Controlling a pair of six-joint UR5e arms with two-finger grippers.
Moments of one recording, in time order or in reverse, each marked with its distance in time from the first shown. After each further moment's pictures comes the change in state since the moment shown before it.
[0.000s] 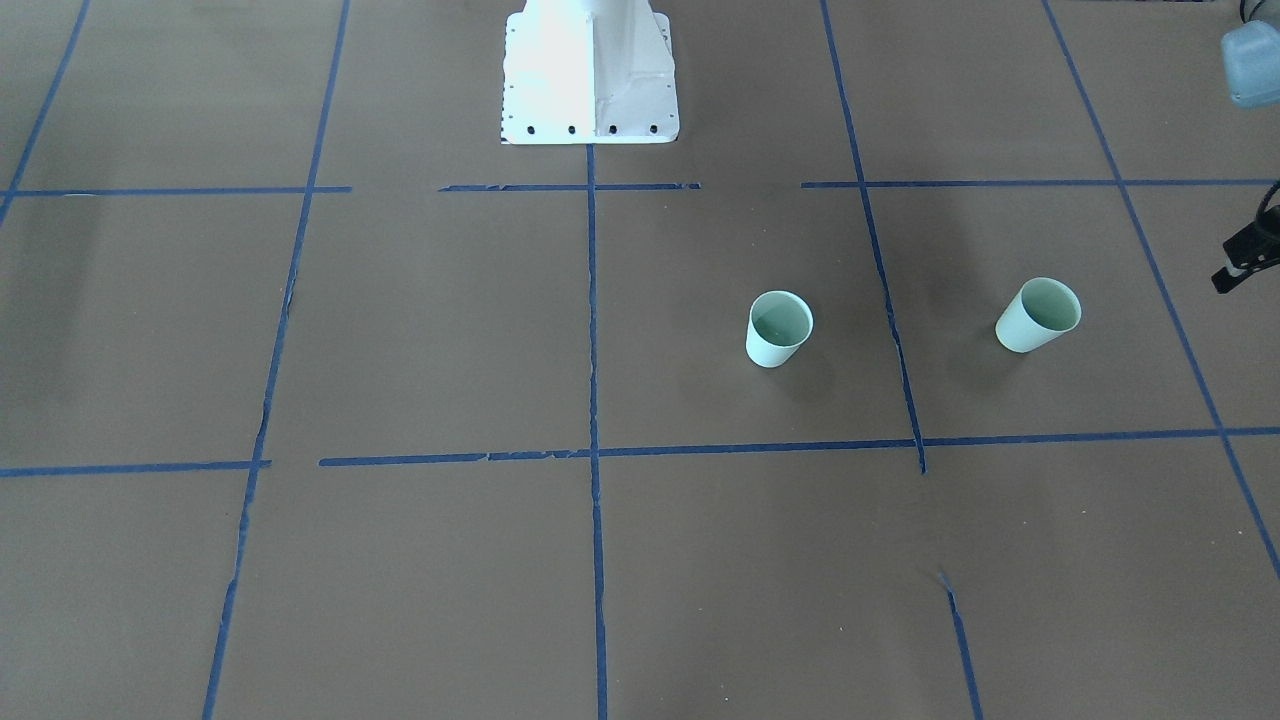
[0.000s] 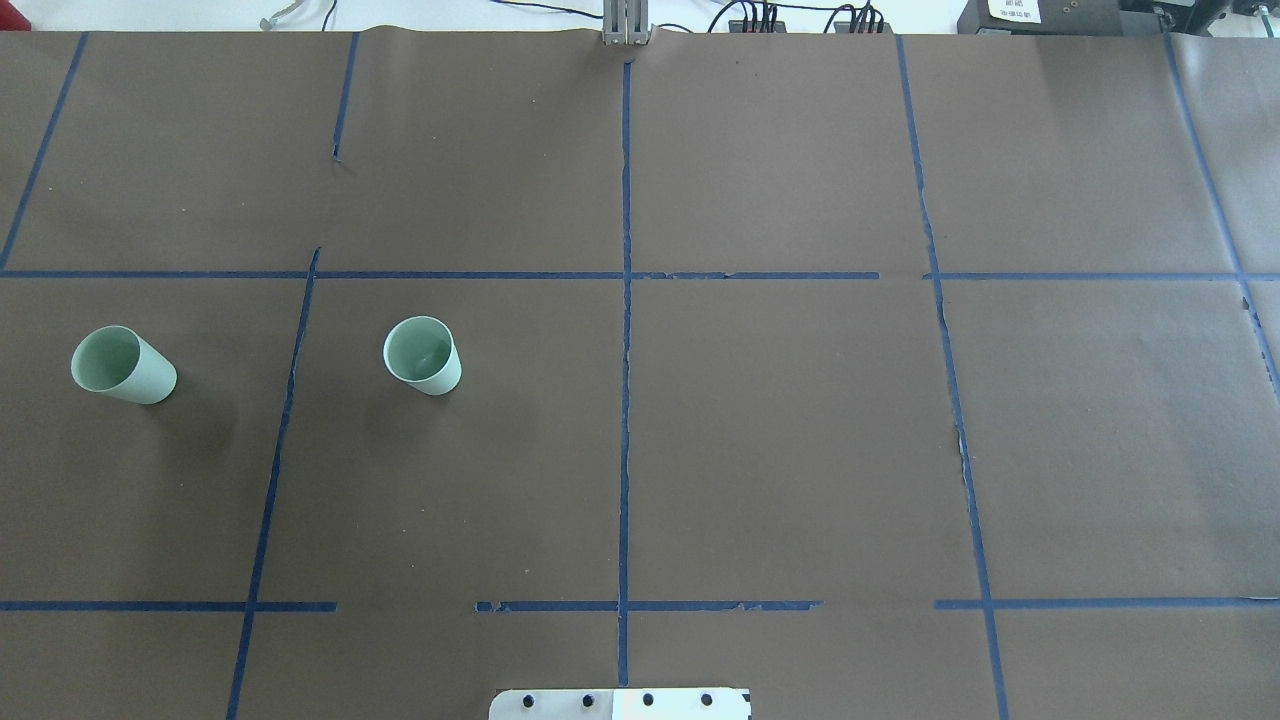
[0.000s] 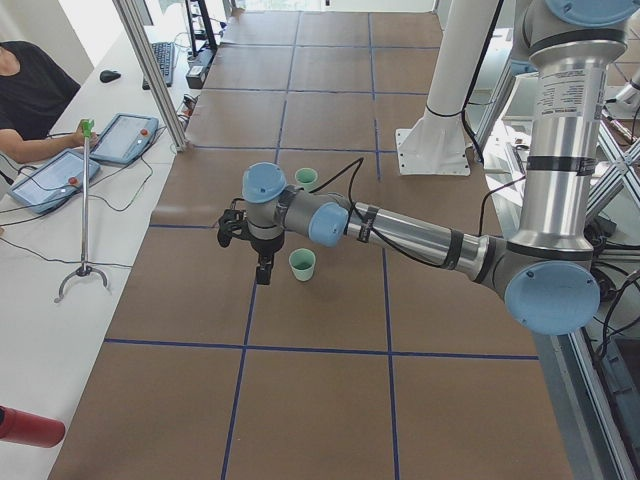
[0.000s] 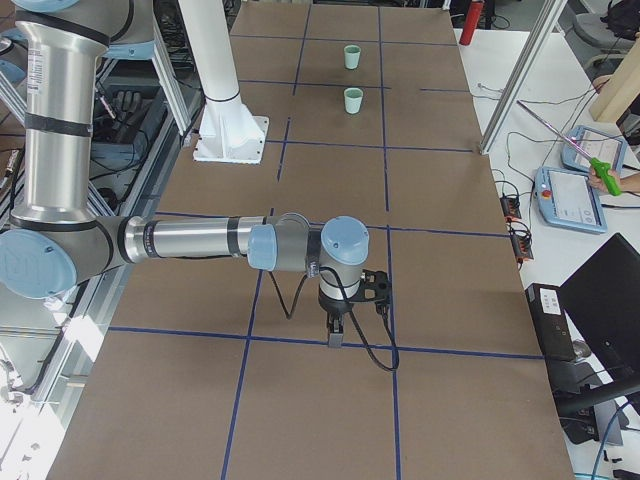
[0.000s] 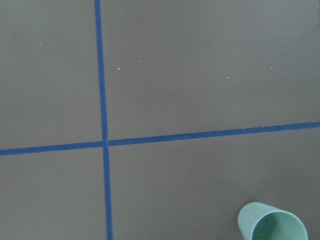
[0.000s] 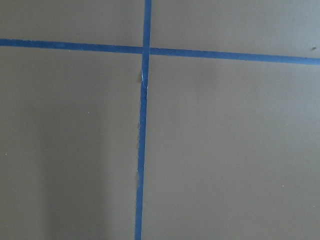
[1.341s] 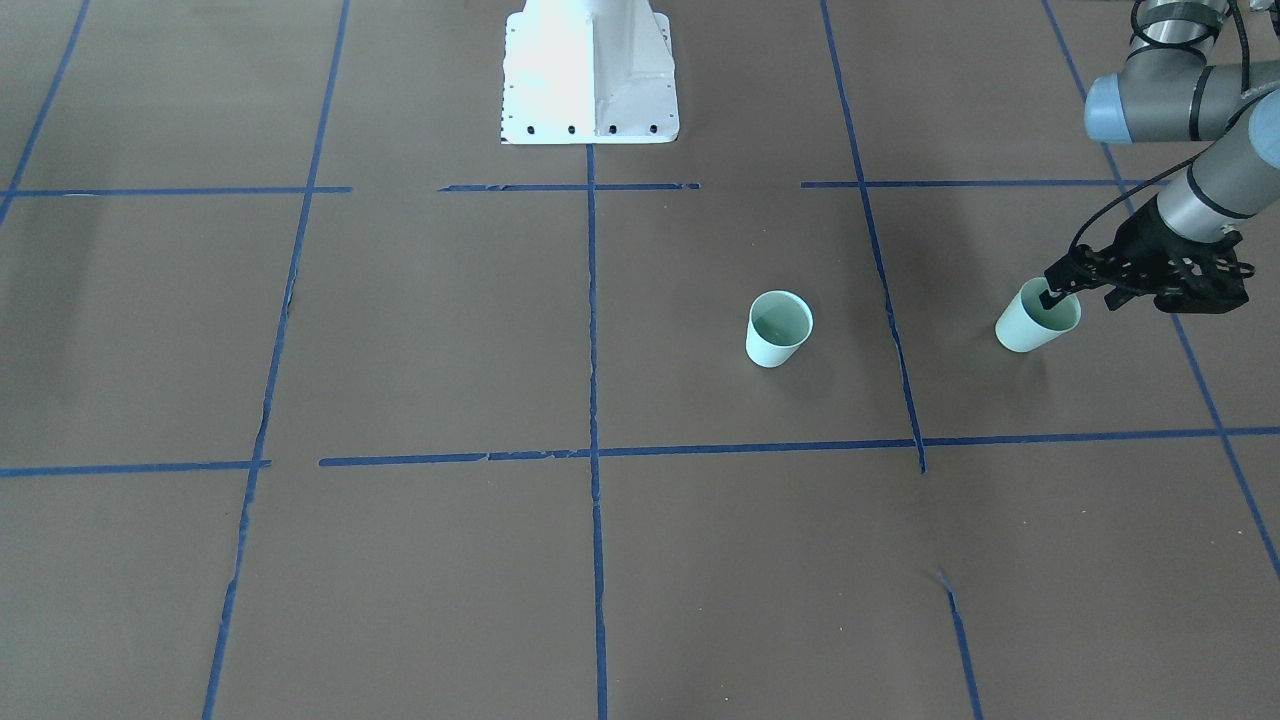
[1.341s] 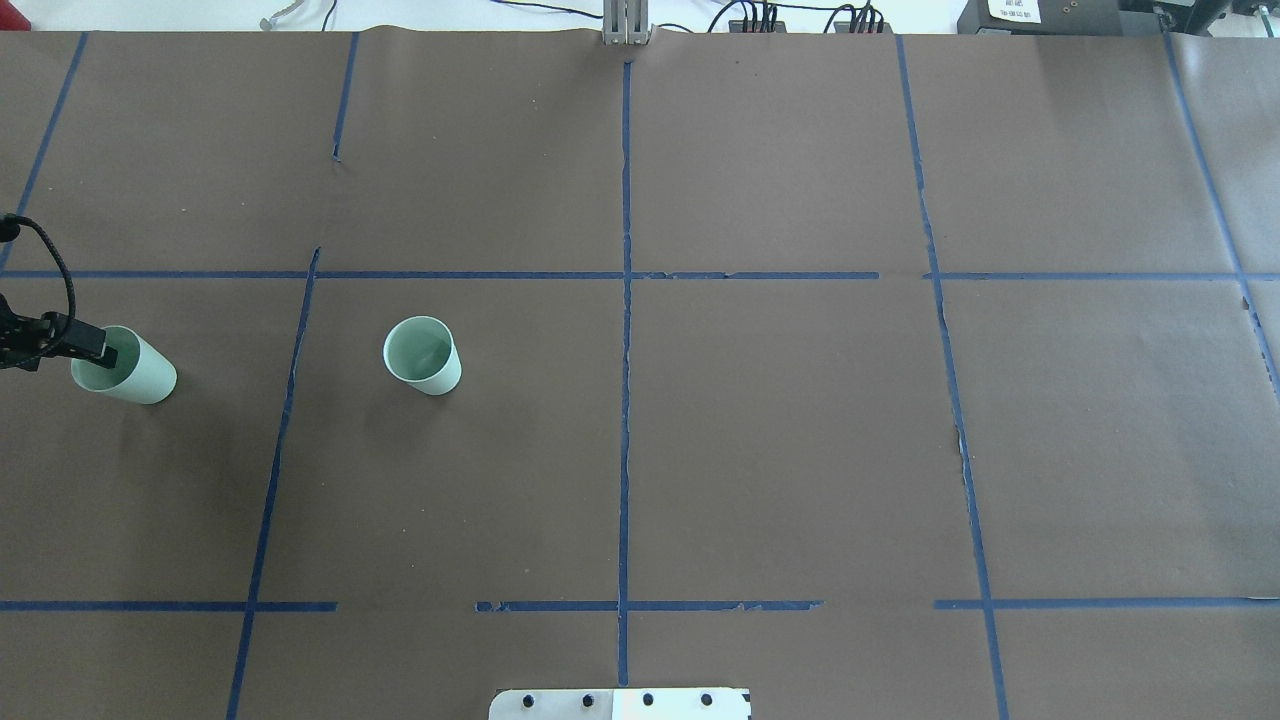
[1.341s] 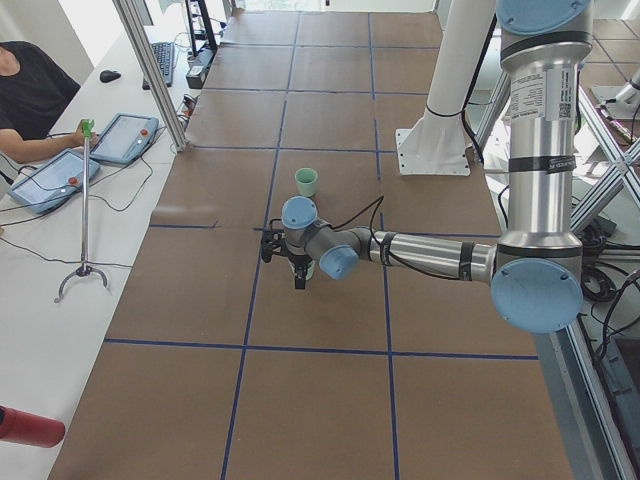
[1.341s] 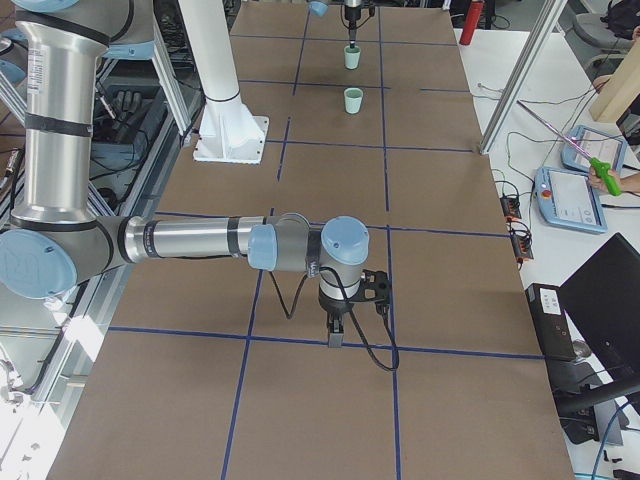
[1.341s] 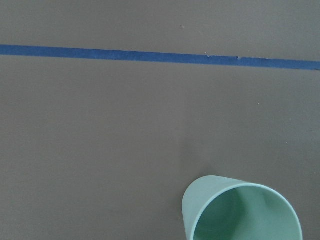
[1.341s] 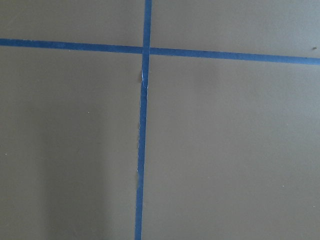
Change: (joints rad) left arm 0.295 0.054 0.140 -0.378 0.052 -0.342; right arm 0.000 0.000 0.000 0.000 0.000 0.000
